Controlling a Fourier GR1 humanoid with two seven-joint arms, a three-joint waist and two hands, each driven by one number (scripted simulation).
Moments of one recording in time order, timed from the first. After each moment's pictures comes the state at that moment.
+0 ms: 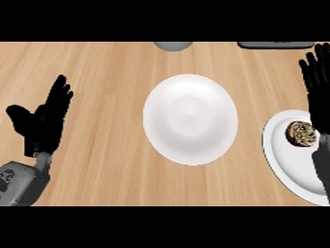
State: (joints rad) left arm -0.26 0.48 -0.32 -1.42 0.43 0.46 0.05; right arm -0.32 -0.37 -0.05 -1.47 -0.35 -0.18 -0.04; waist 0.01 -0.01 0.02
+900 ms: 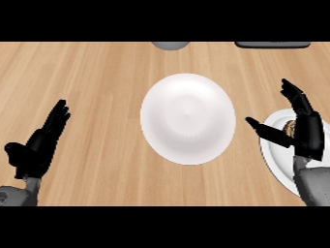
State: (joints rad) left arm -0.10 0.50 -0.29 -1.34 0.38 0.23 -0.17; right arm -0.21 -0.30 0.04 -1.30 -0.02 -0.41 -0.28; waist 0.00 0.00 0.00
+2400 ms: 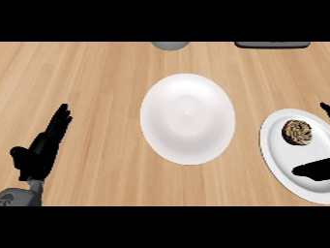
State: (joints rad) left arm -0.09 0.41 -0.20 -1.27 0.28 0.14 -0.20; right arm -0.02 -0.67 0.11 -1.69 0.31 -0.02 0.61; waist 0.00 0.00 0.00
